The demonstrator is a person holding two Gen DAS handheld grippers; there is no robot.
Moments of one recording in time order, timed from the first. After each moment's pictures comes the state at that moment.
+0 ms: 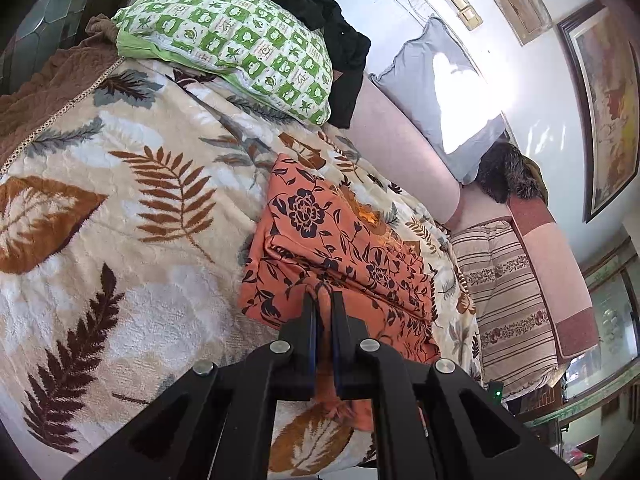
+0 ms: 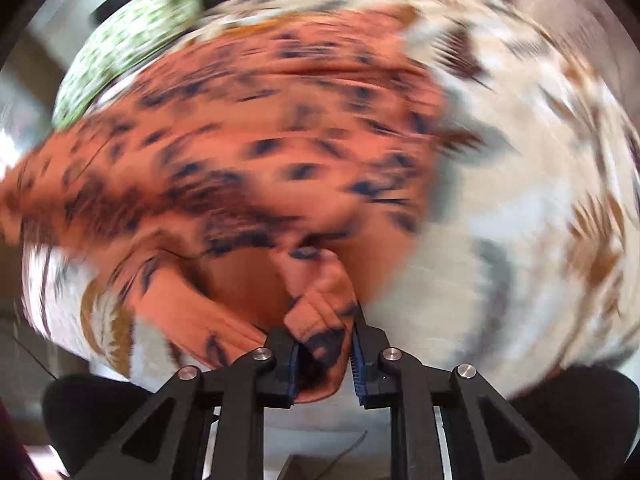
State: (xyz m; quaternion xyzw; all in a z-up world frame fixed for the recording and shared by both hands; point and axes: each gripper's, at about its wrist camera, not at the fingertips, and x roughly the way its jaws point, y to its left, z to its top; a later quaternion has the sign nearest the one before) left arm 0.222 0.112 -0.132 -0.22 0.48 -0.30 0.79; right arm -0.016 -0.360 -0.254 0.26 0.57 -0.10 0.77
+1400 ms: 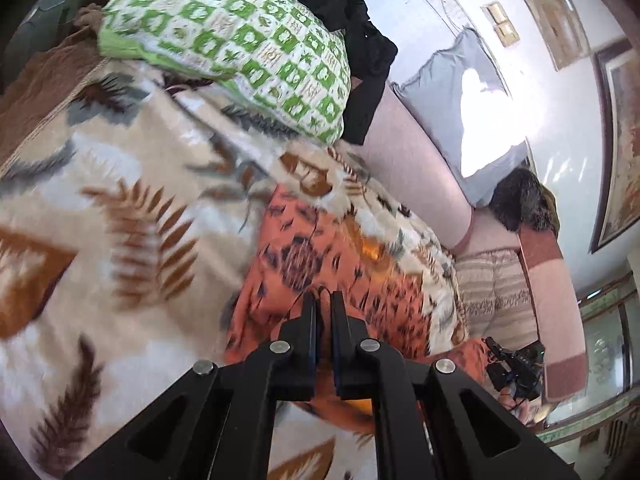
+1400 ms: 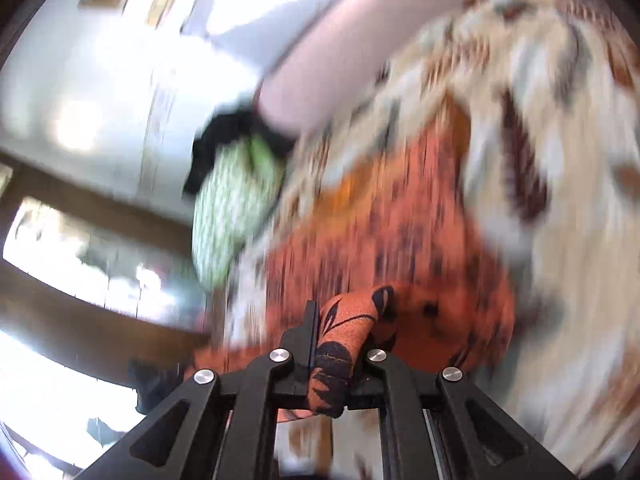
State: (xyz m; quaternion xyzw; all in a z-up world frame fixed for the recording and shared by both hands) left arm 0.334 0.072 -0.115 -0.26 0.52 -0.28 0.77; right arm 0.092 -0.527 -0.119 0.48 0.34 0.01 0.81
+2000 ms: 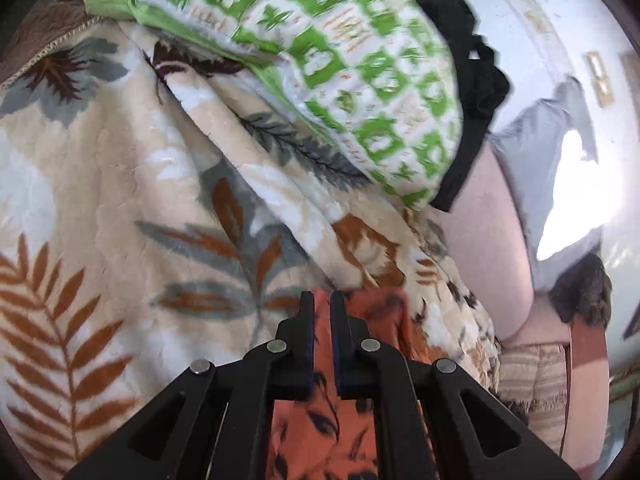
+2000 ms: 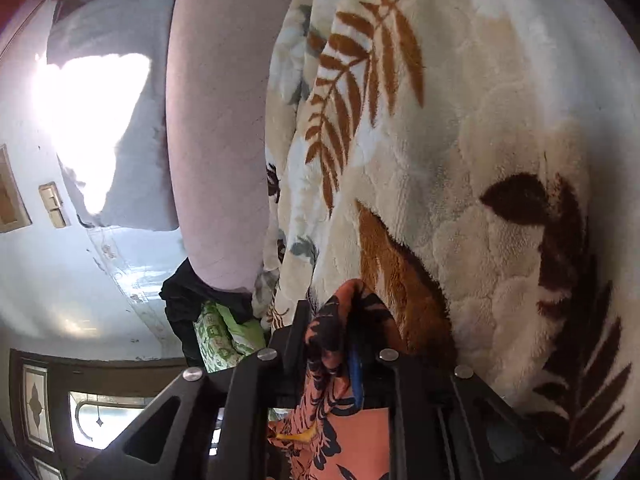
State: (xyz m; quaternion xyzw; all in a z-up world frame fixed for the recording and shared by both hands) left arm 0.436 0.009 -0.216 -0.30 0.50 -0.17 0.80; right arm 0.253 -0.664 -0.291 0.67 0.30 -0.01 0.68
